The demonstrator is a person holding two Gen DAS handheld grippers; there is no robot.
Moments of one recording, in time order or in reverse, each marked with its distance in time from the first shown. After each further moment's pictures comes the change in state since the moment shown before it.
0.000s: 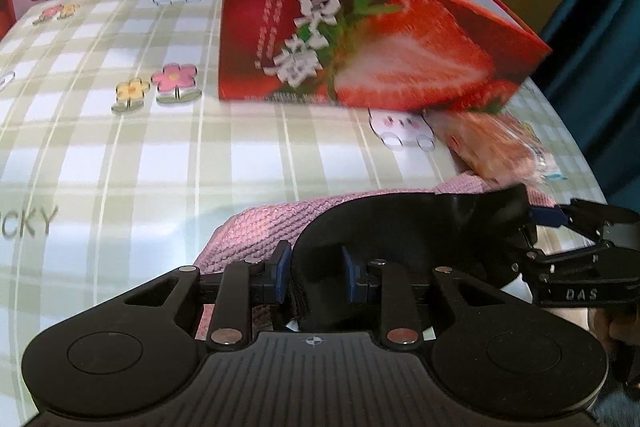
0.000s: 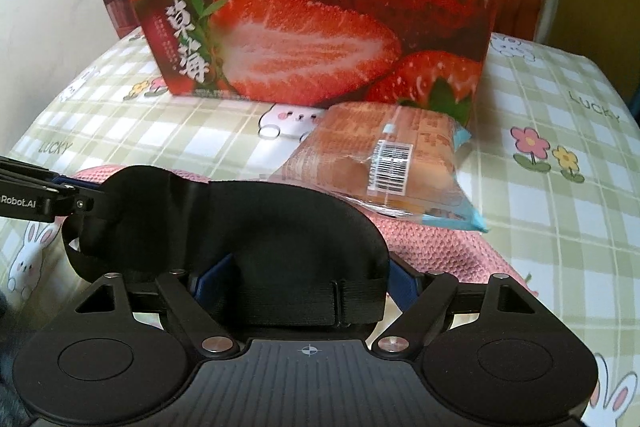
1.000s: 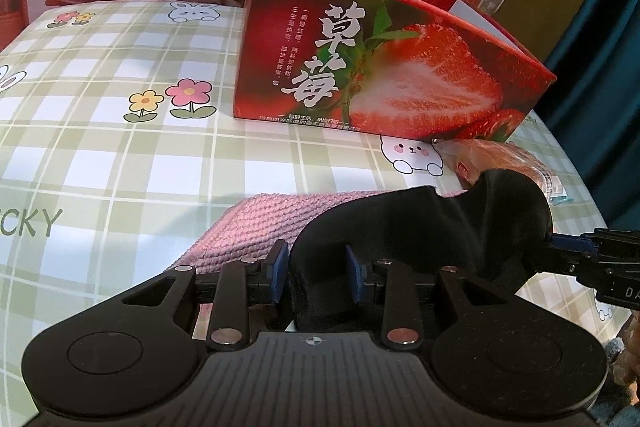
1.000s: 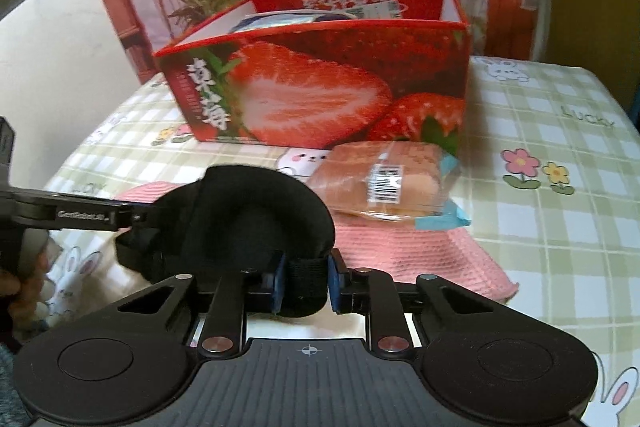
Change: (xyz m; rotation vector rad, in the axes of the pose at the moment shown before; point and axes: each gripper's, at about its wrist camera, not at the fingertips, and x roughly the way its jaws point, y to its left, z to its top) left arm -0.002 0.010 -0.014 -0.035 -0.097 -0.014; right arm -0.037 -0.008 -0.004 0.041 -0.111 0.090
